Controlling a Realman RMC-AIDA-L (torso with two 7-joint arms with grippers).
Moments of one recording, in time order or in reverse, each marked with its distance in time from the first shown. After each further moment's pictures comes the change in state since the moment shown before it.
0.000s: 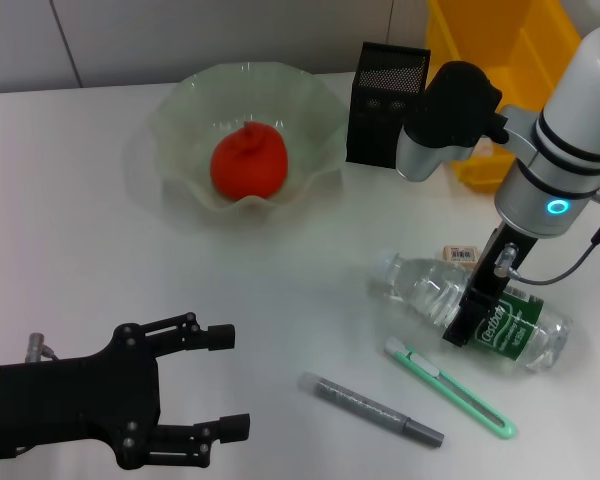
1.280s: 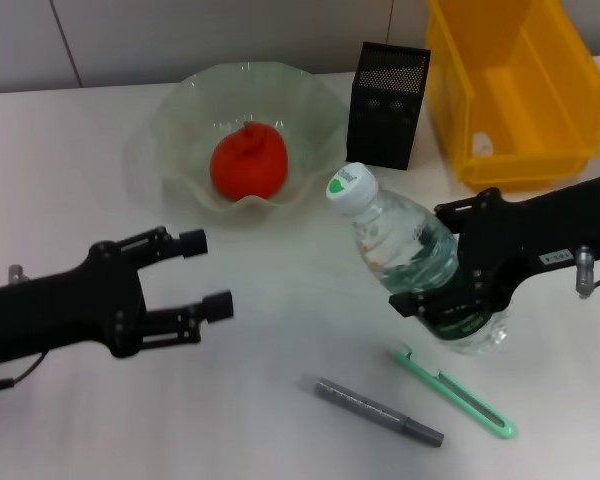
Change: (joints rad) left arm -0.062 -0.004 -0.154 -0.047 -0.009 -0.055 -0.091; right arm -0.553 0.002 0.137 -0.664 0.656 -0.050 -0.422
